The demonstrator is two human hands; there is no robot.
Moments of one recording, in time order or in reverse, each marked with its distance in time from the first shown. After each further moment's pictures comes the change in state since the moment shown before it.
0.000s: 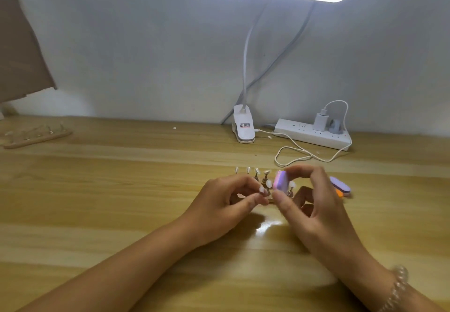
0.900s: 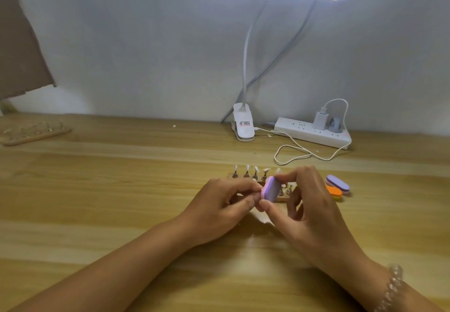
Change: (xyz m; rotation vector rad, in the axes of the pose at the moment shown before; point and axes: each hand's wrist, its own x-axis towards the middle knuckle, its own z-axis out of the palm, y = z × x) left_hand -0.001 0.005 -0.003 0.145 -0.070 0.048; right_hand -0.001 0.000 0.002 -0.236 -0.069 -0.158
